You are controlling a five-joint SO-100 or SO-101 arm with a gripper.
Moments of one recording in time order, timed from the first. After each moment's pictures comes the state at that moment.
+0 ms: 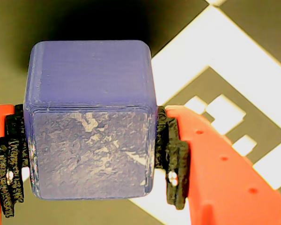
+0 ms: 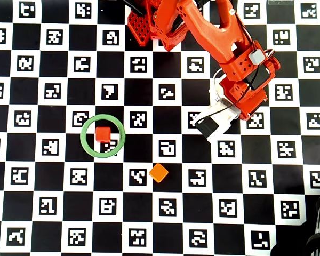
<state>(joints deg) -39.3 87.3 110.1 64.6 -3.3</state>
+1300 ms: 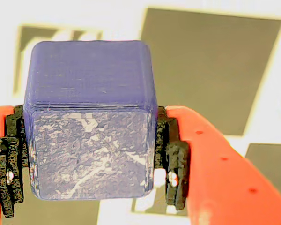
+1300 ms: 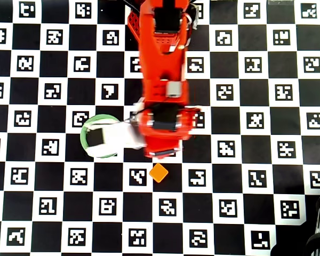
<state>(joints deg) 10.7 80.4 73.1 99.0 -17.0</state>
